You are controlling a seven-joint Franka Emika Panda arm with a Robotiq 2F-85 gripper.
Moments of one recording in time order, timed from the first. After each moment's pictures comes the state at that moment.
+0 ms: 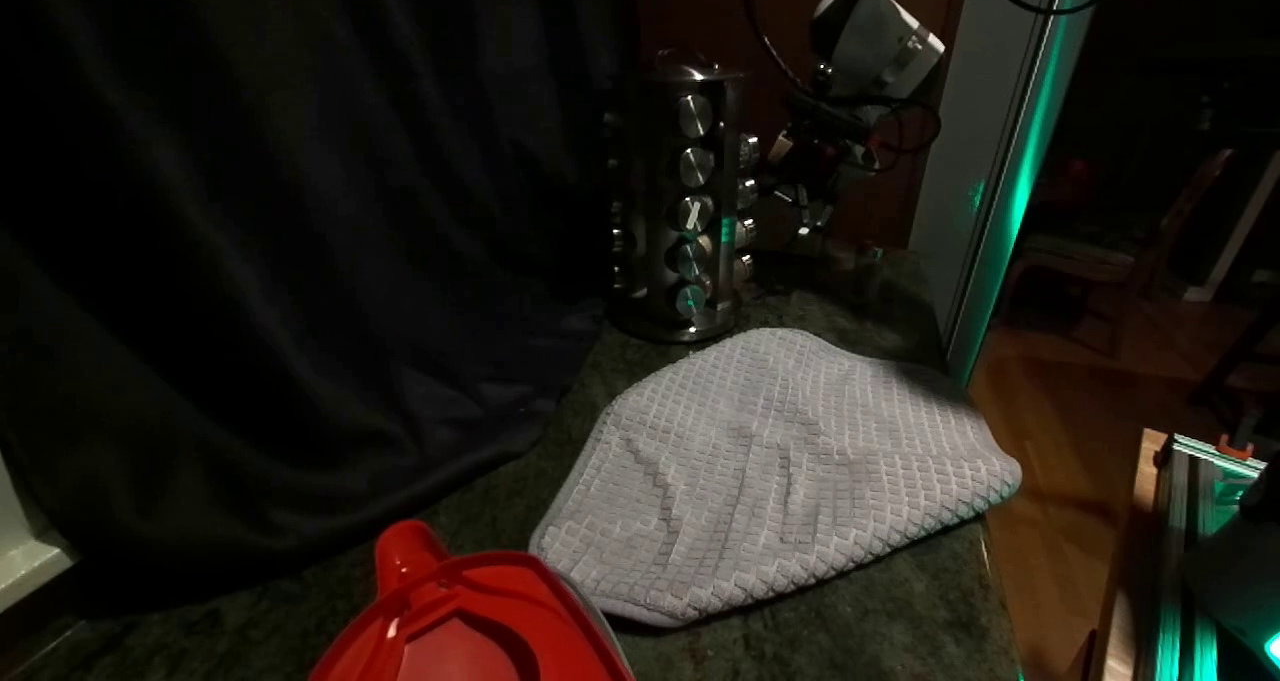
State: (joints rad) arm -0.16 0.31 -0.23 -1.92 0.91 1.92 0.48
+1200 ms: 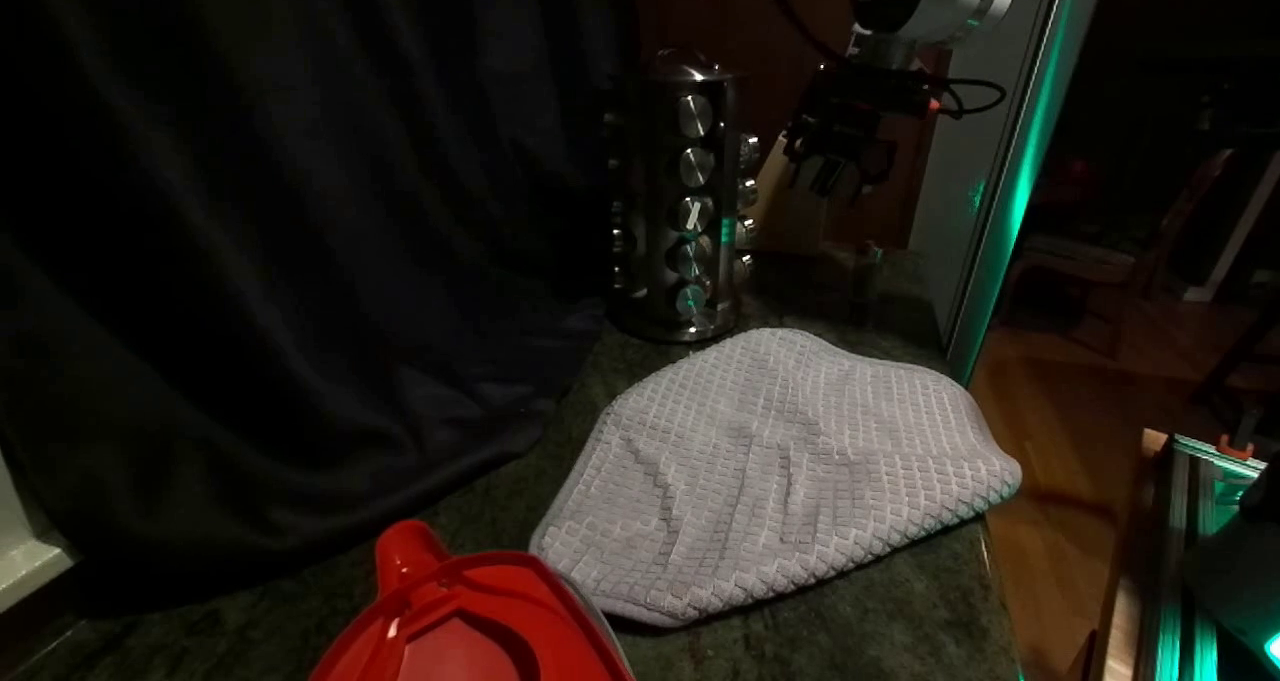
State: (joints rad) arm -0.12 -0.01 -0.20 -2.17 0.23 2.31 0.68
